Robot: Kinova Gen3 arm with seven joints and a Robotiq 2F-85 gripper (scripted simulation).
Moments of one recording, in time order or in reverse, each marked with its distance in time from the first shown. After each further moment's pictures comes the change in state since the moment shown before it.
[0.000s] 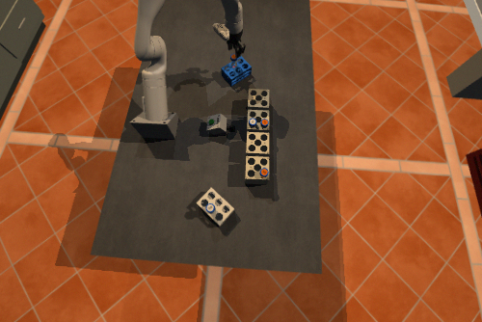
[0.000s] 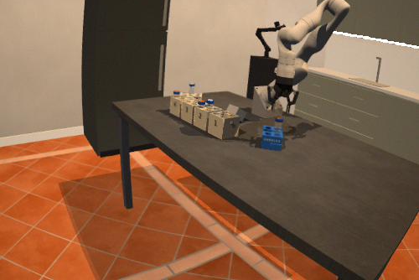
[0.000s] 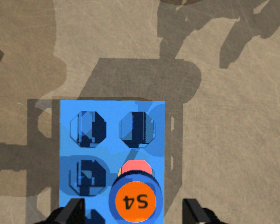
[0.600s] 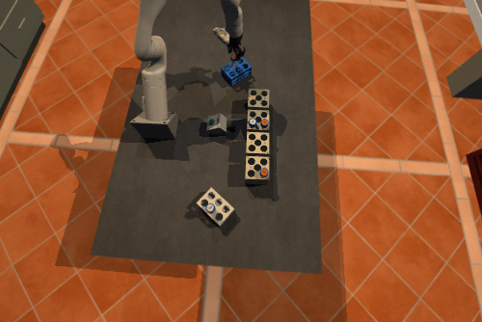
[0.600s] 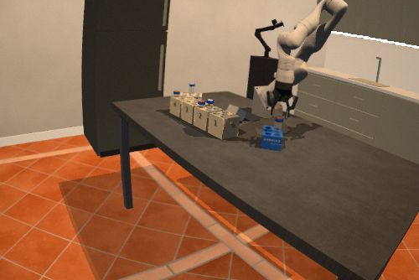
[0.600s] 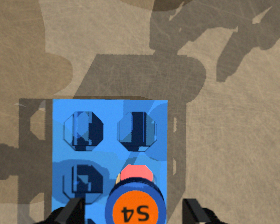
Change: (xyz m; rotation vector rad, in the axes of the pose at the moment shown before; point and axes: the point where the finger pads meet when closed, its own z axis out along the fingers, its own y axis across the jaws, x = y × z) arm 0.000 0.000 0.021 0.000 0.000 0.001
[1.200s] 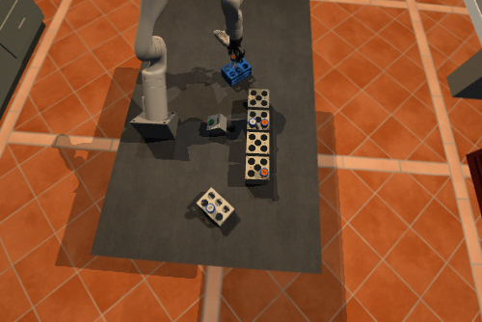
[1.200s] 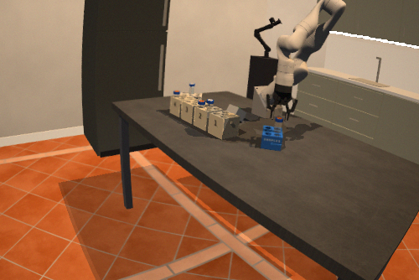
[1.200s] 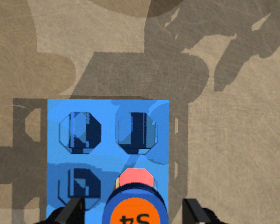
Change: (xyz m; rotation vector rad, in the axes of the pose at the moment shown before) arm 0.000 0.000 0.013 -0.001 0.002 0.000
